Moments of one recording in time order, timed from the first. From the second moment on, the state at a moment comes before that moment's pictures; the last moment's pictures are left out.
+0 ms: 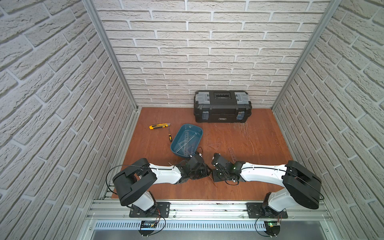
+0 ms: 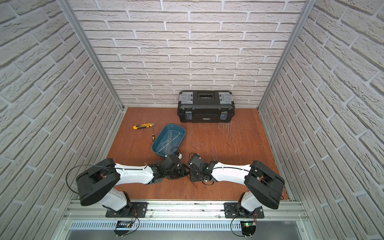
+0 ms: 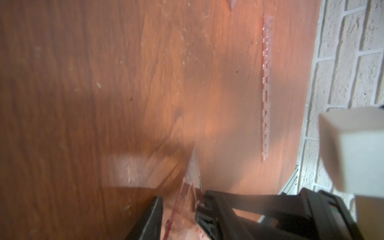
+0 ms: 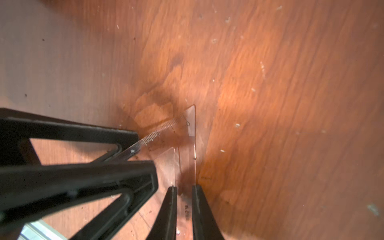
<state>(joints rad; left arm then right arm) -0.97 1.53 0.54 0.20 0.15 -1.12 0.91 1.52 0.69 -0.35 0.00 0.81</state>
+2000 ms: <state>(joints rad) -0.22 1.68 1.35 -0.75 0.59 -0.33 0.61 1.14 0.82 -0.78 -0.04 0.64</state>
